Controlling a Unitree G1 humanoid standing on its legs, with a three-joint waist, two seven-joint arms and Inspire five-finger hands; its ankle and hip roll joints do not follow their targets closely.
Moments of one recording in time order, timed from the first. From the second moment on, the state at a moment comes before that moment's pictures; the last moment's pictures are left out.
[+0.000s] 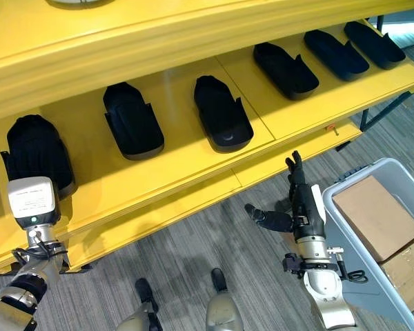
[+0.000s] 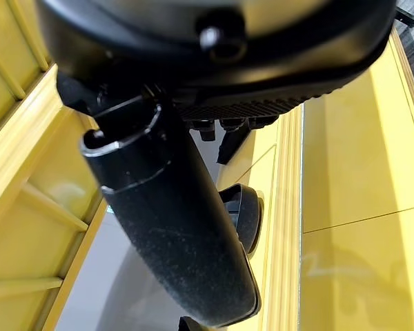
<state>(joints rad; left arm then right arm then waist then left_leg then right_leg) -0.42 0.65 -0.40 0.96 0.71 0.24 1.09 0.12 -0.57 0.07 0.01 0.28 -0.41 -0.20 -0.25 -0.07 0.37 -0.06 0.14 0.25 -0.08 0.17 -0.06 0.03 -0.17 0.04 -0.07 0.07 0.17</state>
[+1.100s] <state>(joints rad) -0.53 0.73 -0.44 0.98 0.71 0.29 1.06 0.08 -0.60 0.11 0.01 0.28 -0.39 -0.20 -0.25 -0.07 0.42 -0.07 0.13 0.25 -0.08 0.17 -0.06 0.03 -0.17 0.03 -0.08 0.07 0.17</state>
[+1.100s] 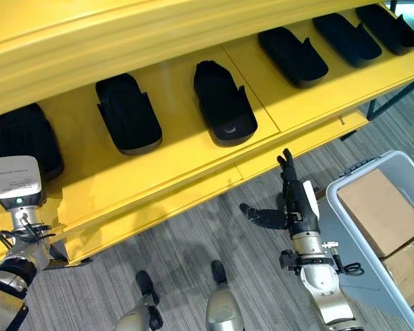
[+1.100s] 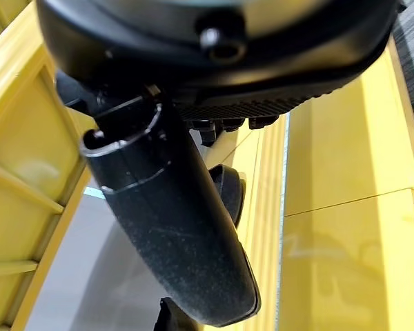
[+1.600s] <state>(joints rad) -0.37 0.73 -0.35 0.80 0.71 0.28 1.15 0.12 -0.59 0.11 0.00 0.28 -0.37 -0.20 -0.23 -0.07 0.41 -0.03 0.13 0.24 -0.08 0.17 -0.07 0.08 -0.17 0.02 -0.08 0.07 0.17</state>
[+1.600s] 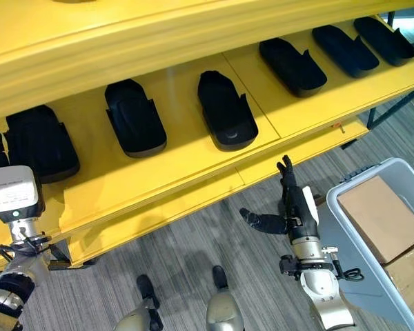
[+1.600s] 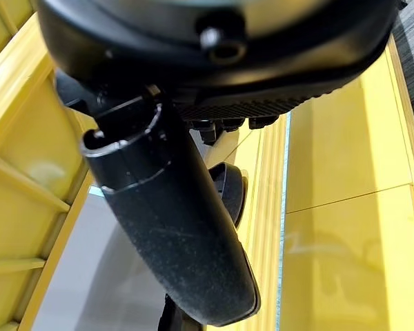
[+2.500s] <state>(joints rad) -0.13 0.66 -0.24 0.58 0.71 0.12 1.15 0.25 -0.57 0.10 -0.05 0.28 -0.36 -0.21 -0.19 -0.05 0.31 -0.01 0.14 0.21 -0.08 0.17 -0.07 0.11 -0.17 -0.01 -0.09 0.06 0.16</state>
